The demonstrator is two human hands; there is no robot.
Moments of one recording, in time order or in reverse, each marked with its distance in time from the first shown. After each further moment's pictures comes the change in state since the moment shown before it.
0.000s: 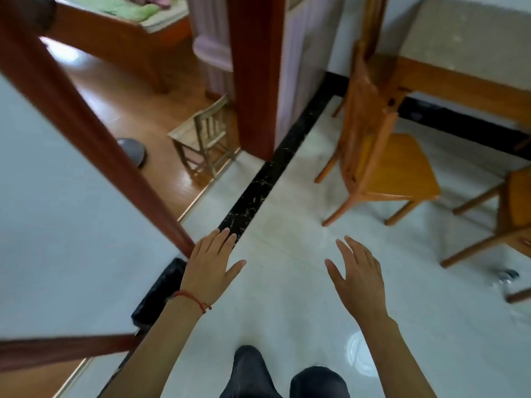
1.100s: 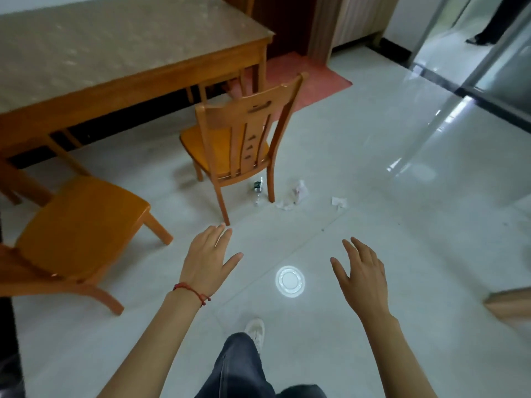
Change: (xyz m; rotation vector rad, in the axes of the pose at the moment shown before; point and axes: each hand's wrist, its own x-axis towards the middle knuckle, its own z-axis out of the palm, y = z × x) left_hand 0.148 0.683 0.156 0.010 -0.221 1.109; right_hand -0.251 0.505 -0.204 -0.184 0.400 1.123
